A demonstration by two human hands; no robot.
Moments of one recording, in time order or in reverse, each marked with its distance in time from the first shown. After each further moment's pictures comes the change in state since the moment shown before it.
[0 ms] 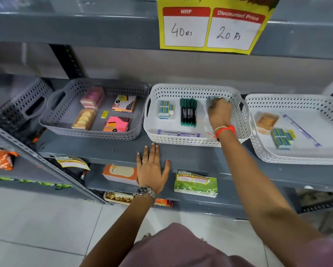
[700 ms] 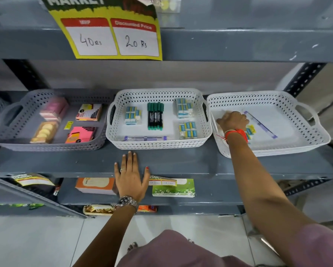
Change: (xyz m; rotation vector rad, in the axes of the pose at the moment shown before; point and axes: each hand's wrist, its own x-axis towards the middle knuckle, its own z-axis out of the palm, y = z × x) left_hand -0.009 0.041 0.009 0.029 0.063 -0.006; right_hand 0.039 0.137 -0.064 -0.343 -0.033 0.291
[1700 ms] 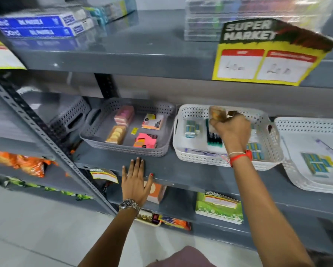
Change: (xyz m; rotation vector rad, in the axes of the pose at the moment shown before) left_hand 0.017 -0.169 -0.035 0.055 -0.008 -0.099; right_hand -0.171 -0.180 -0.030 0.577 0.006 -0.190
